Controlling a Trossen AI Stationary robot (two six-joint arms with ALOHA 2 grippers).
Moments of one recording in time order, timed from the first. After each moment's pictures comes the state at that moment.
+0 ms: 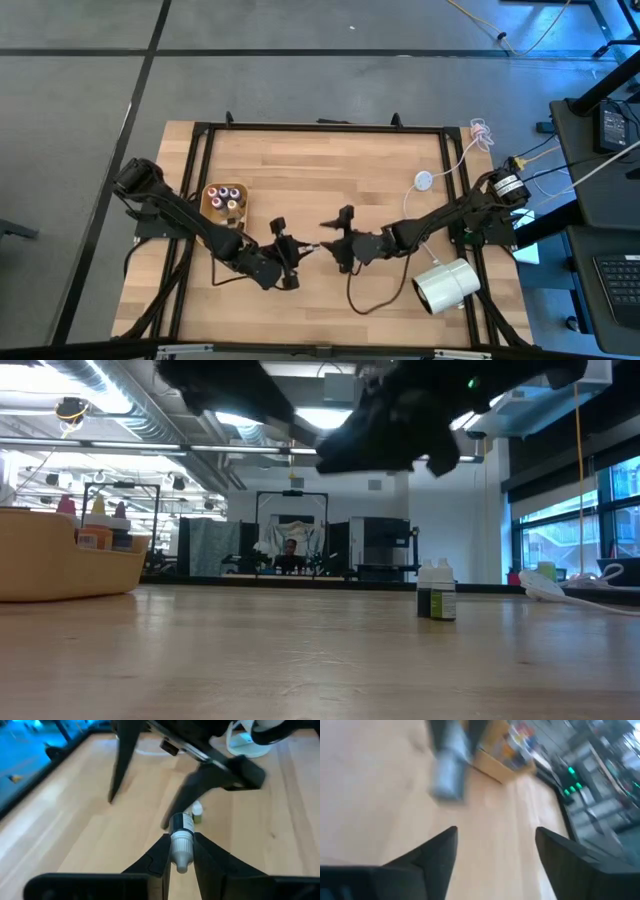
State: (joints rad) left arm -0.52 1.58 1.00 -0.13 -0.76 -0.42; right arm 0.38 1.74 0.96 0.26 0.61 -0.39
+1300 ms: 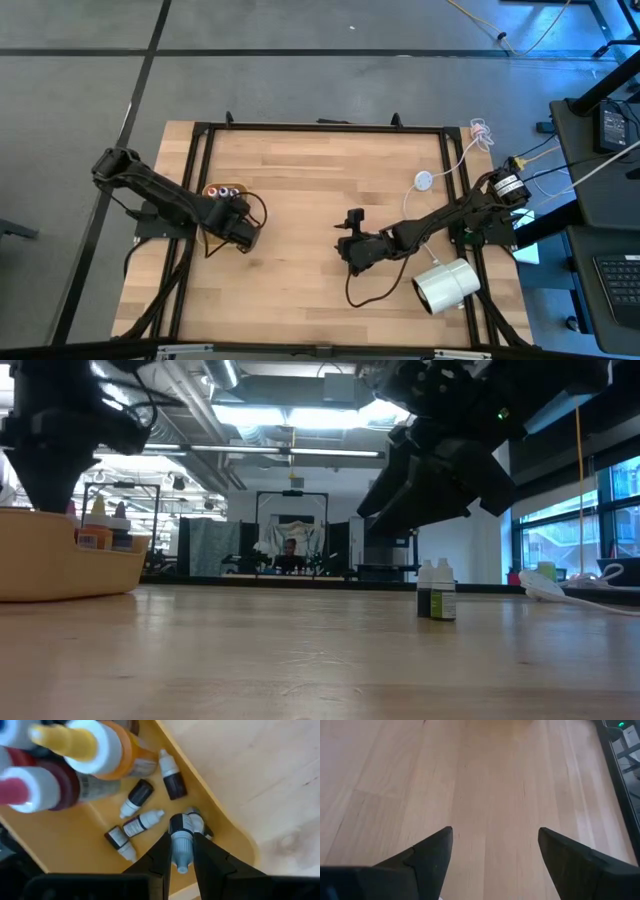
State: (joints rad) left arm -0.36 1.33 0.87 -1.20 -0.15 -1.35; right arm 0.38 1.74 0.96 -0.07 0.57 -0.08
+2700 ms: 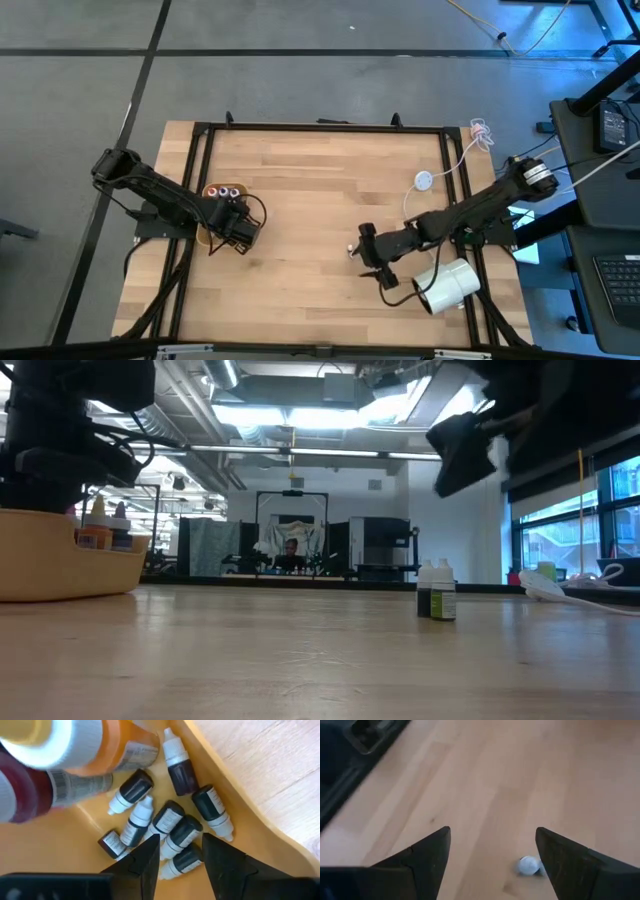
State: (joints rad) left arm -0.32 1.33 0.74 -1.07 -0.09 -1.27; right arm 0.40 1.48 0.80 -0.08 0.03 0.02
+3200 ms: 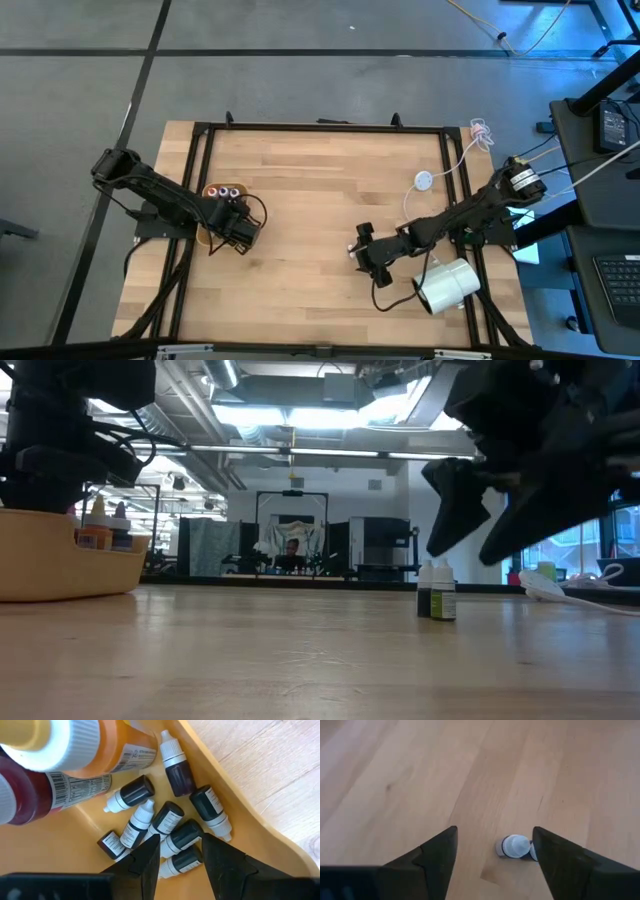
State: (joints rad) left arm -0.32 1.33 0.75 -1.07 -0.09 -1.26; right arm 0.40 1.60 0.76 -0.02 0.15 -0.05
